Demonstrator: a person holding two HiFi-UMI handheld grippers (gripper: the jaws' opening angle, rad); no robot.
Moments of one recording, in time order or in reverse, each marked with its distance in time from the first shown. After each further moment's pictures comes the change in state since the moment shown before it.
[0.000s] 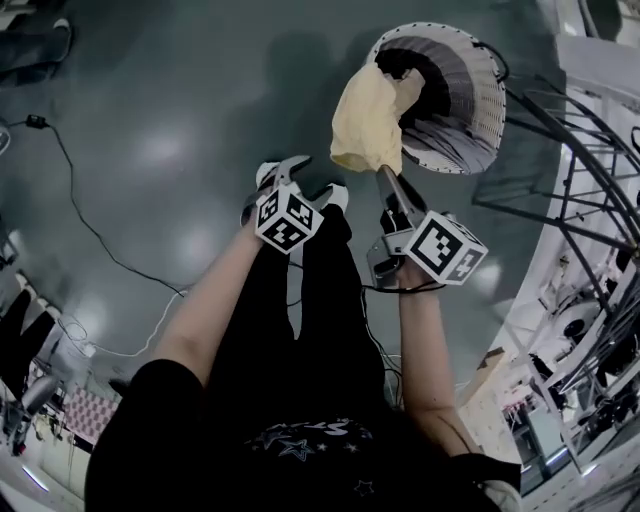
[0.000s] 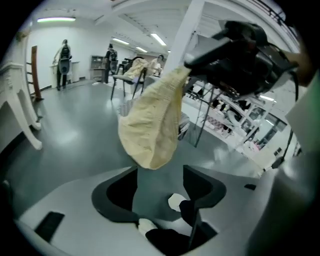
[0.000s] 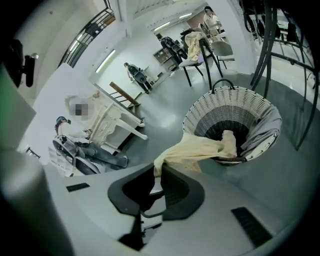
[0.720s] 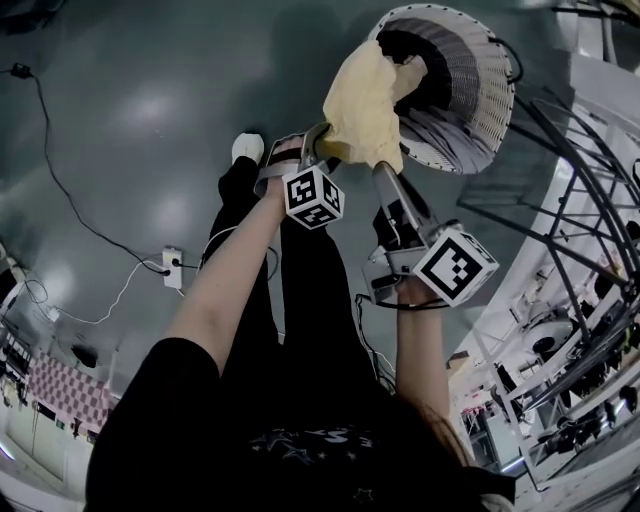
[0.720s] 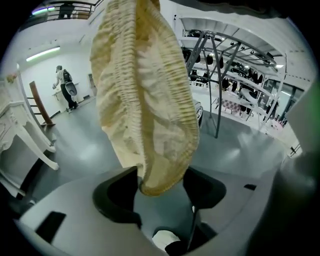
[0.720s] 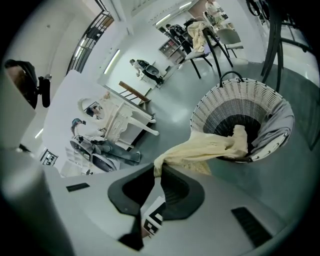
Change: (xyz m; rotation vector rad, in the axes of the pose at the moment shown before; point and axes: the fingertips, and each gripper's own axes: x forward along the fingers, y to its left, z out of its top) left arm 0.102 -0.013 0.014 0.179 0.010 0.267; right arm -0.014 0.006 0.004 -0.037 0.060 0.246
